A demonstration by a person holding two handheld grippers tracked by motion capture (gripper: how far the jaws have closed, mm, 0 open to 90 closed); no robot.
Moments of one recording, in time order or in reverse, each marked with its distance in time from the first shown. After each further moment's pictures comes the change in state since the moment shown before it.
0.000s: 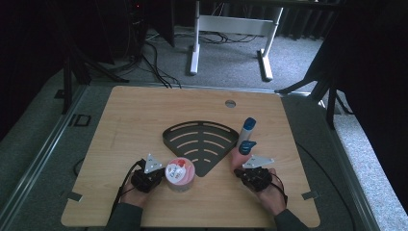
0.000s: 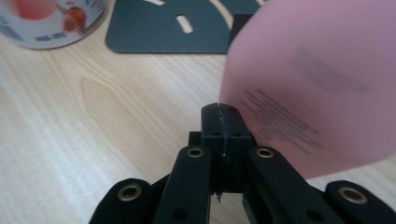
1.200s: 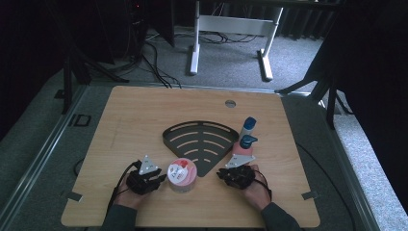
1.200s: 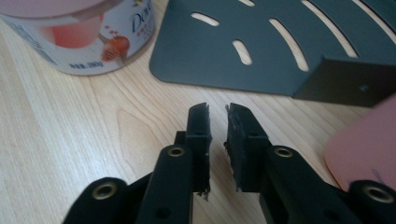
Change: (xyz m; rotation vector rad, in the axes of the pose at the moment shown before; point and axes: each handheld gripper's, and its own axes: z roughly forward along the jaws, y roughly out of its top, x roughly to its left) left arm 0.009 -0.008 -0.012 0.019 -0.050 0.023; right arm 0.024 0.021 0.036 -0.005 0.130 -0.087
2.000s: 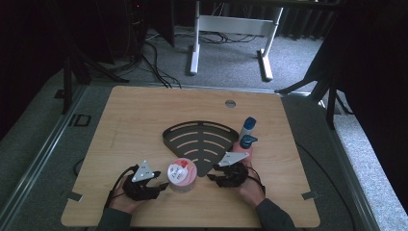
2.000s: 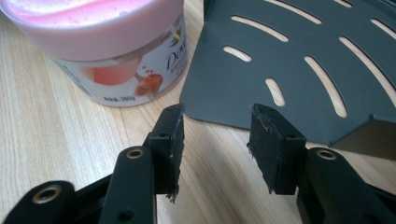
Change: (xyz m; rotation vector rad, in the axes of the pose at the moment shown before) left arm -0.005 -0.009 -0.012 -0.075 -0.118 0.091; right arm 0.005 0.017 0.011 -0.046 0.091 -0.045
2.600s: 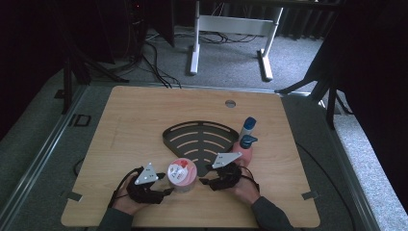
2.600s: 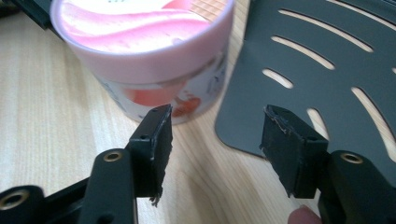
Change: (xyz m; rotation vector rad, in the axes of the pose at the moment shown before) left arm -0.010 0.005 0.006 -0.003 -0.090 0.046; right arm 0.010 0.012 0.011 -0.014 0.105 -0.066
